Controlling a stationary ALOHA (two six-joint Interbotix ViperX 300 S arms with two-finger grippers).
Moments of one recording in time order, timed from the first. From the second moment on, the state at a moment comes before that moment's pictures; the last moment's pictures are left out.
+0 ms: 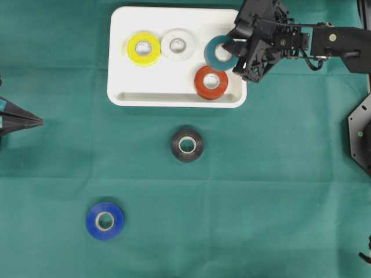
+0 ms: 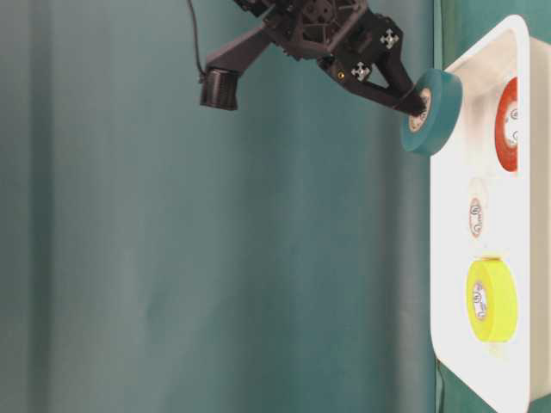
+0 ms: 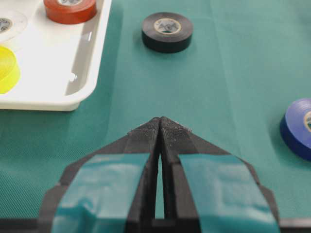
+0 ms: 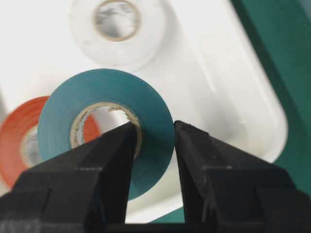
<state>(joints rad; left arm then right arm) -0.02 -1.37 1.55 -0.02 0.02 -0.02 -0.45 -0.08 0.77 -0.56 0.06 0.66</state>
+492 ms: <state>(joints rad) -0.02 -1.37 1.55 -0.02 0.02 -0.02 -0.48 -0.02 0.77 -0.56 0.00 0.66</state>
